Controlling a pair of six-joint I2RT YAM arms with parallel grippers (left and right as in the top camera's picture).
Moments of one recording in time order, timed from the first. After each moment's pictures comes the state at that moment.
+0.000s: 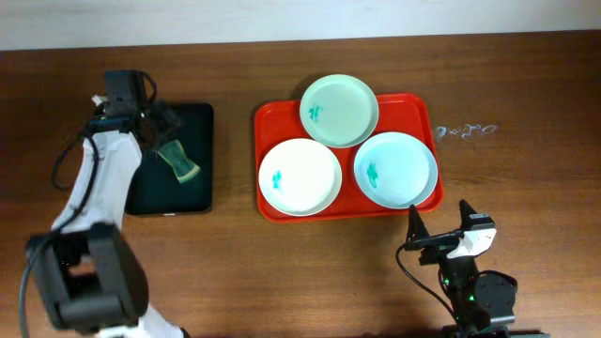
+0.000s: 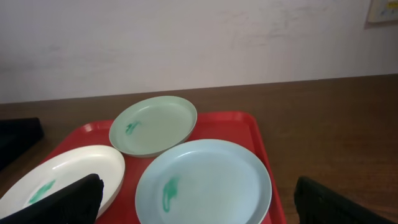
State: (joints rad) left arm 0.11 1.82 1.39 -0.66 -0.15 -0.57; right arm 0.07 0.01 0.01 -0.07 -0.05 0.13
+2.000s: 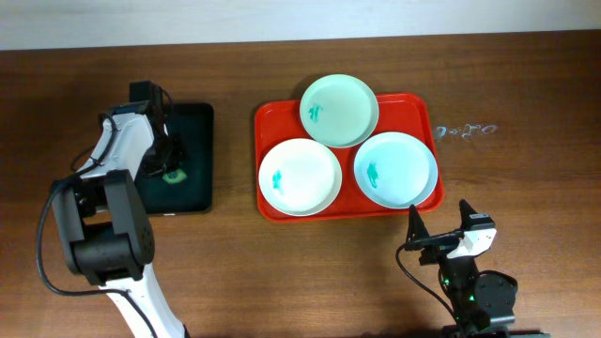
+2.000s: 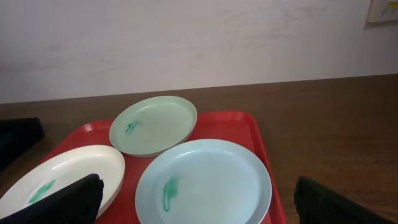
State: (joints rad) left arm 0.11 2.10 1.53 -0.89 -0.08 -0.26; right arm 0.07 0.01 0.01 -0.07 -0.05 0.13
